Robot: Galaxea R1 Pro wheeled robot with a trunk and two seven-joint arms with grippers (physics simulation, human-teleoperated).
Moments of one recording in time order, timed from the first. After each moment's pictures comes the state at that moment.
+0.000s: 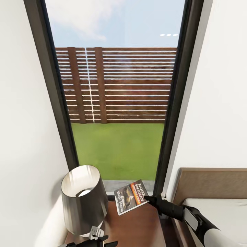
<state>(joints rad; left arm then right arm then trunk) -0.40 0.05 -0.41 -0.29 0.51 -0.02 -0.93 -0.60 -0.14 0.08 -0.32 -0.64 0.65 1.02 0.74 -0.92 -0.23</state>
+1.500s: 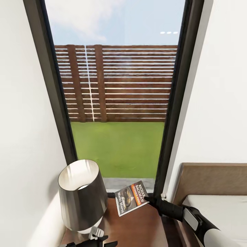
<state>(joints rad) -0.40 0.06 -0.41 -0.29 0.51 -0.02 -0.93 -0.60 -0.14 0.08 -0.32 -0.64 0.65 0.99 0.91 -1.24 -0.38</state>
